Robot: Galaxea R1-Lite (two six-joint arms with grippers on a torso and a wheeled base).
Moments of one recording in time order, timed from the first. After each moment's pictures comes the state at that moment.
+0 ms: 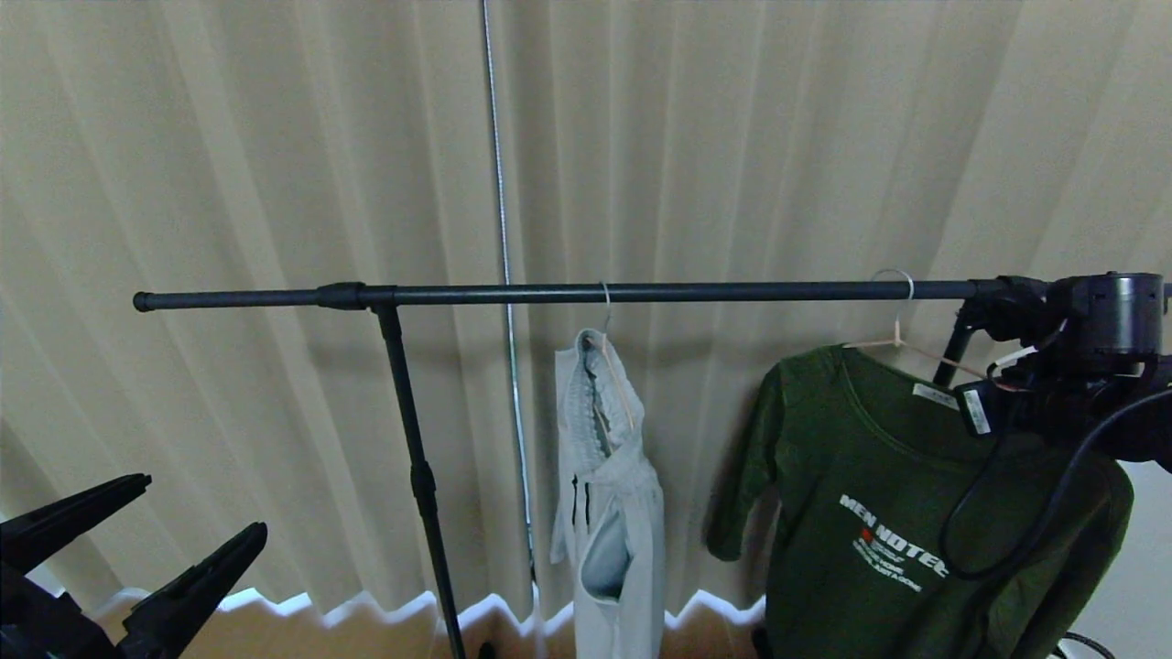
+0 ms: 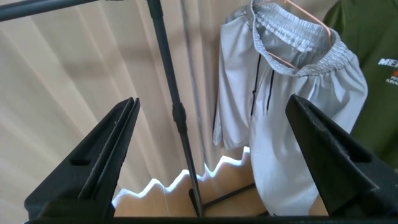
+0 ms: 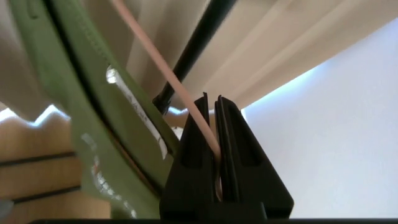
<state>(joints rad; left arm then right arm) -0.24 0.86 -0.18 -0.55 -0.04 0.12 -0.02 1.74 -0.85 -0.33 -0.35 -0.21</state>
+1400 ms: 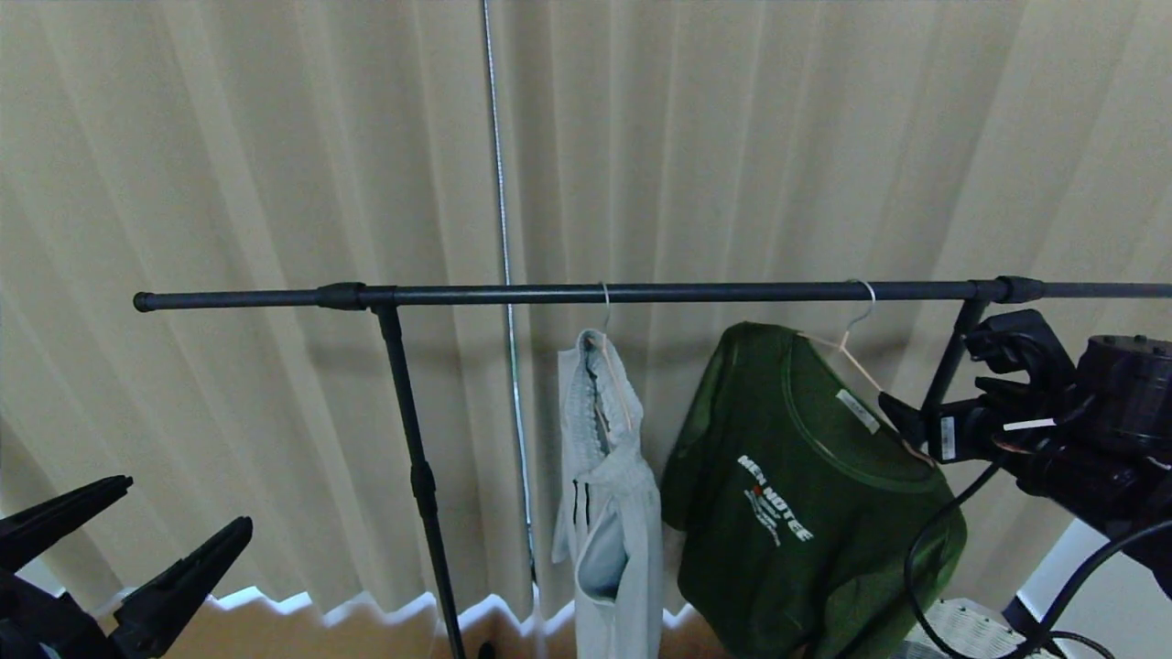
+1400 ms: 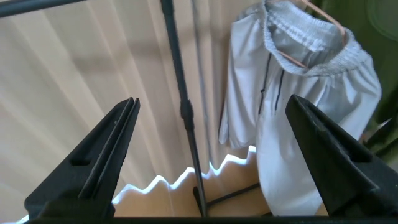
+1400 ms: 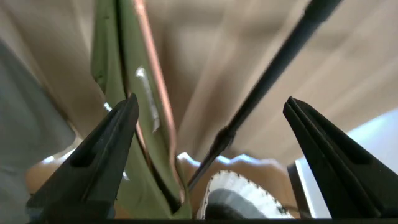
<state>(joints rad) -0.18 0.86 -0.17 -0.55 -0.04 0.12 0.07 1.70 -0.48 -0.92 -0.14 -0.13</state>
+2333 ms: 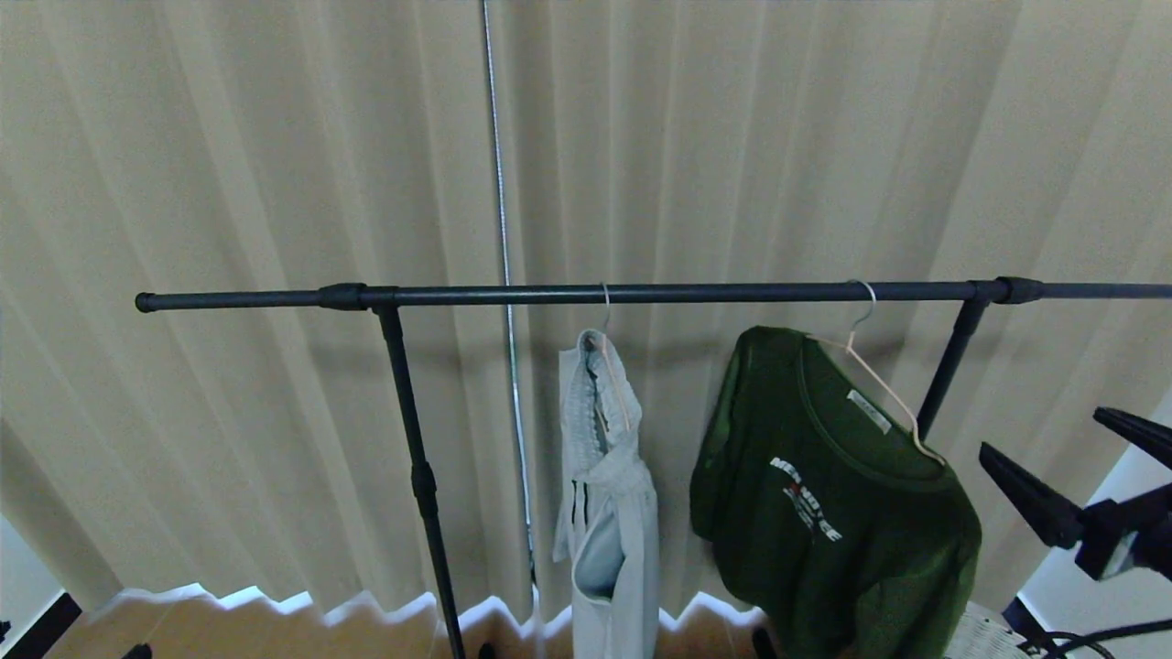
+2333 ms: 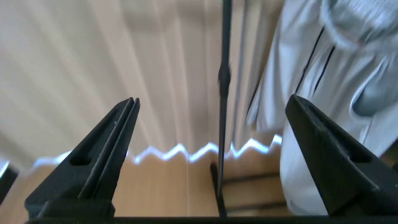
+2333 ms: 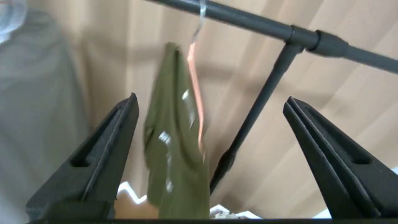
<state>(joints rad) 0.02 0.46 -0.14 -0.08 -0.03 0.10 0.09 1.15 -0.10 -0.95 0.01 -0.19</state>
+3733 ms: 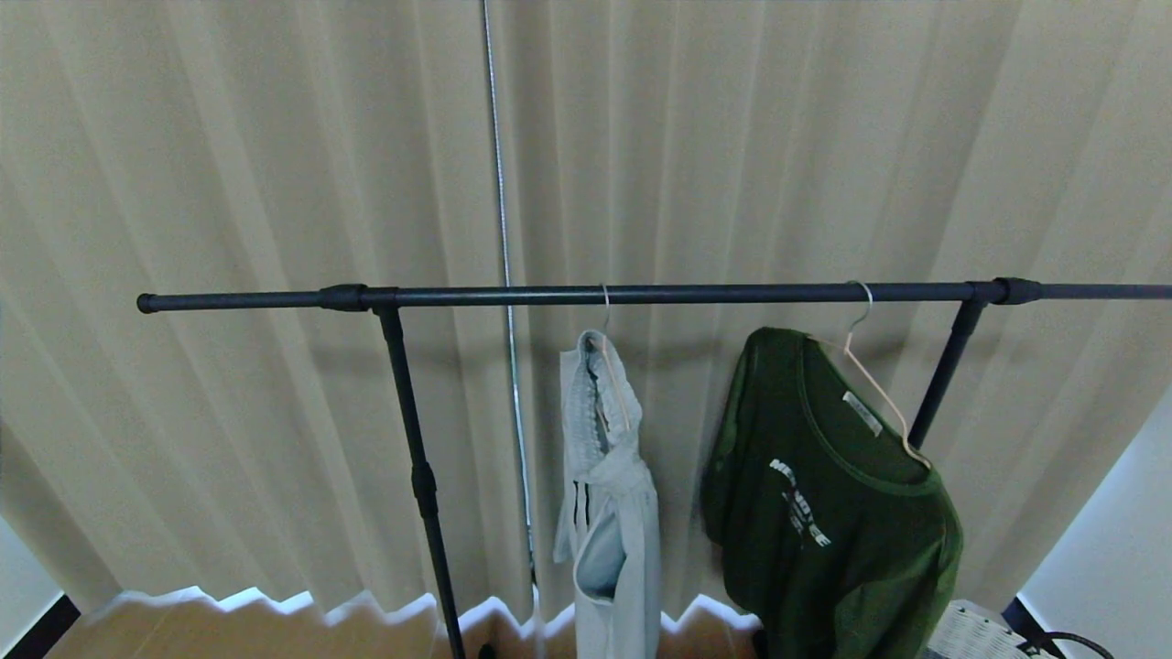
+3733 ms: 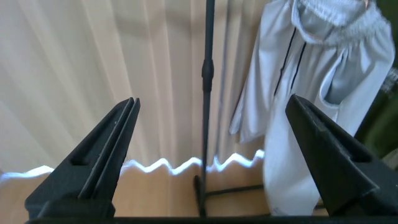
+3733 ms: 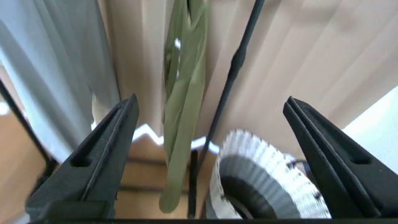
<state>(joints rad) -0.01 0.01 -0.05 0.10 -0.07 0.00 0.00 0.07 -0.11 0.19 0.03 -0.10</state>
